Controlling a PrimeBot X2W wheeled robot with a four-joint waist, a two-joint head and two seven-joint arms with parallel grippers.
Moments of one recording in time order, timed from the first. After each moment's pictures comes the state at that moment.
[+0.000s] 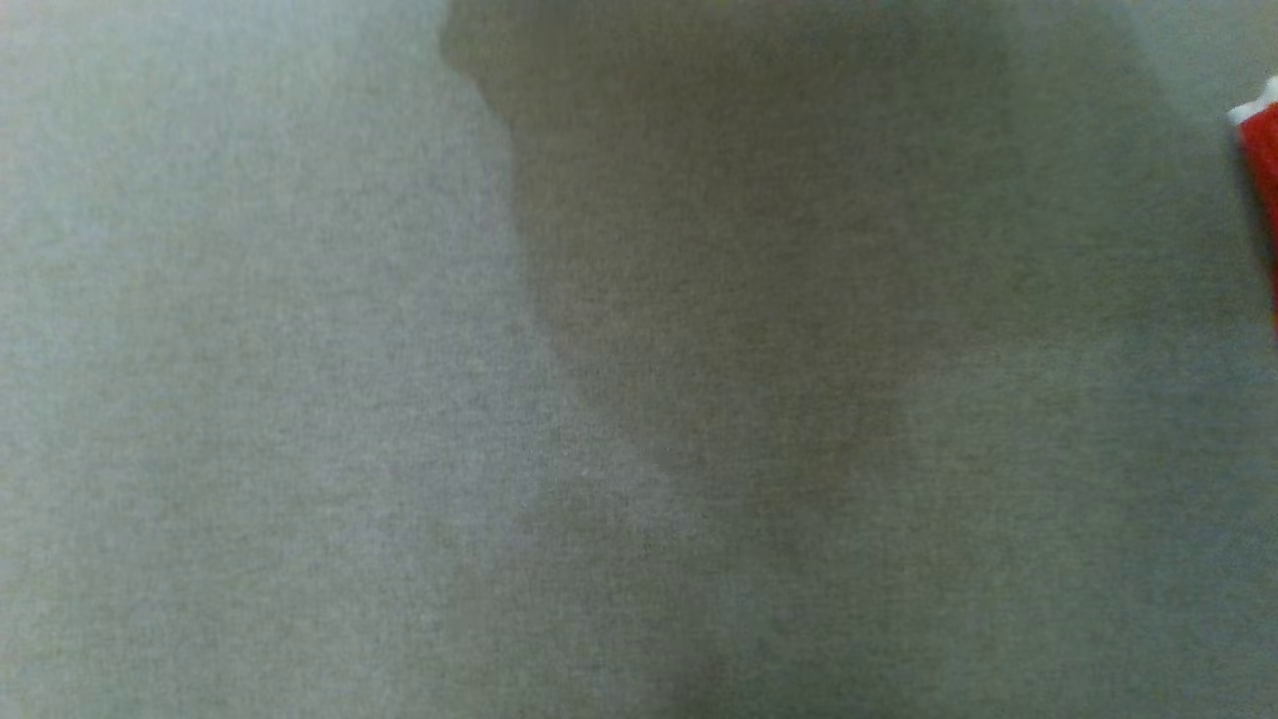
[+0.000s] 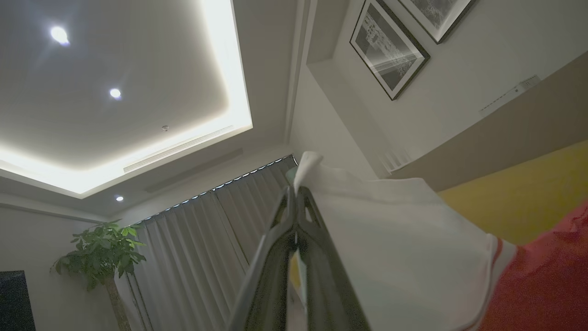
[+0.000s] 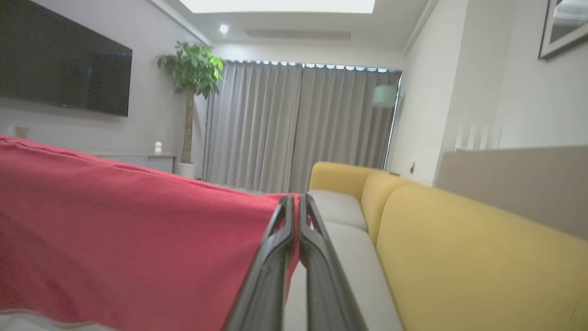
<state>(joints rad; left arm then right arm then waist) -1.49 0.39 -0.47 0.56 -0.24 -0.08 -0.26 -1.36 -0.59 0.61 0.72 0.66 0.13 -0.23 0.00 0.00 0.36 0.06</state>
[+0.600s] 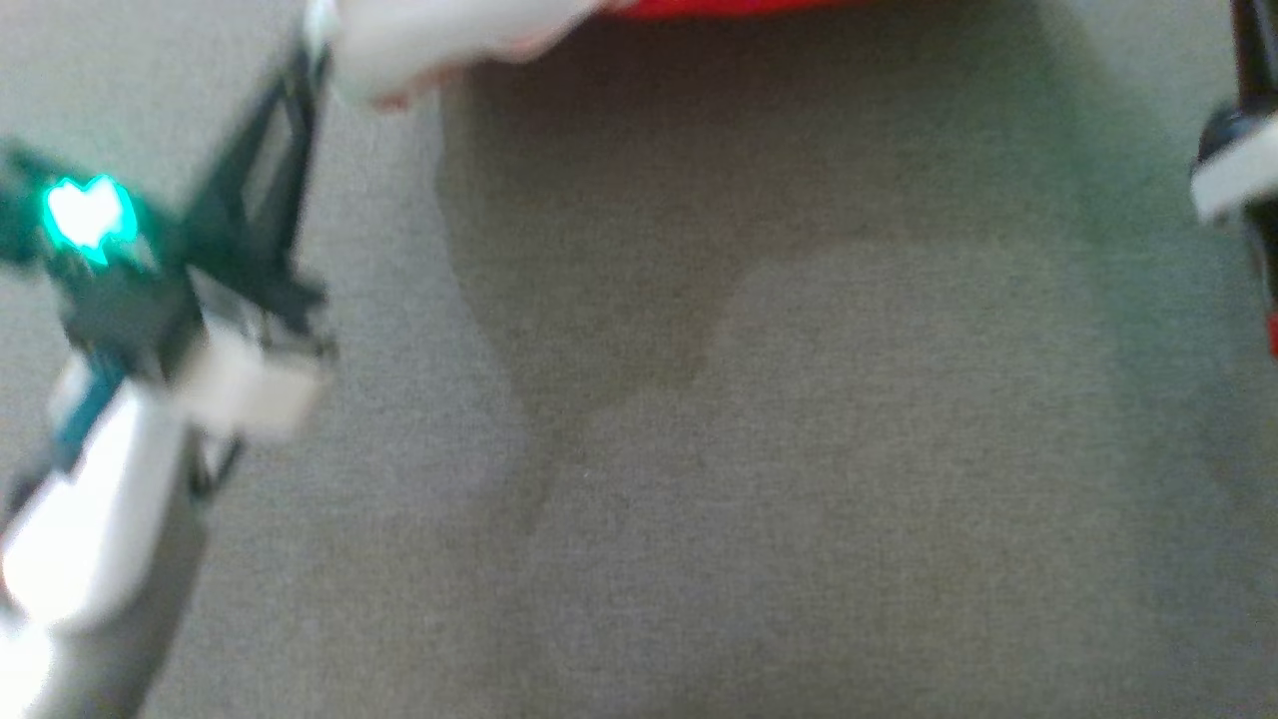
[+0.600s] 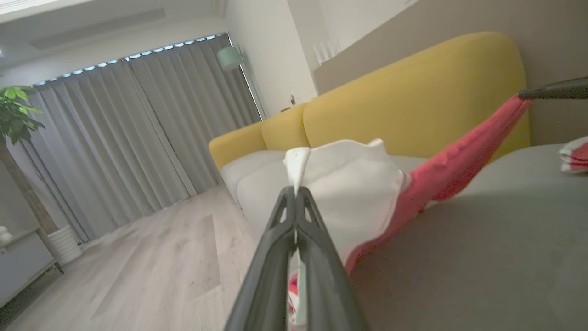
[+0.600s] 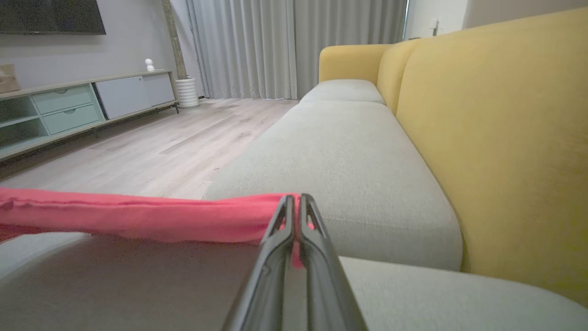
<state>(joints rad) -0.64 0.44 -0.39 0.15 -0.19 -0.10 -0.26 -0.90 -0.57 0.56 0.68 0.71 0.13 -0.25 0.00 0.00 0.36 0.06</state>
